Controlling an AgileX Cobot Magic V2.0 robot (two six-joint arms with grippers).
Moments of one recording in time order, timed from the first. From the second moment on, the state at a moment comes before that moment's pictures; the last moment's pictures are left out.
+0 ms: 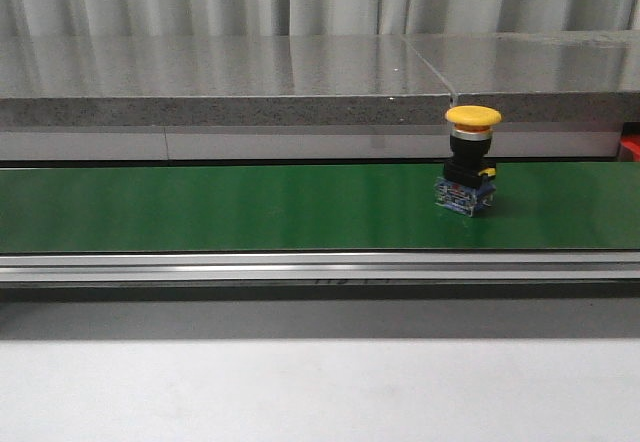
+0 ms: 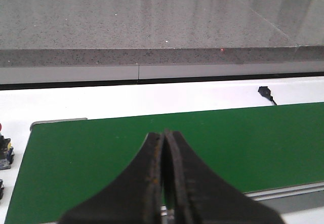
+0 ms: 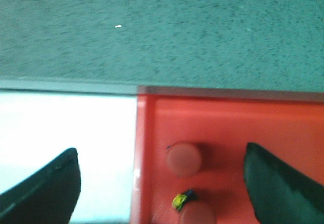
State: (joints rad) left arm 0.05 0.48 -0.43 -0.86 0.43 0.80; right arm -0.41 2.05 -2.17 0.27 1.12 -0.37
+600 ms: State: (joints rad) left arm 0.05 0.48 -0.43 -0.86 0.43 0.80; right arm -0.40 1.56 -1.62 0.36 1.18 -0.45
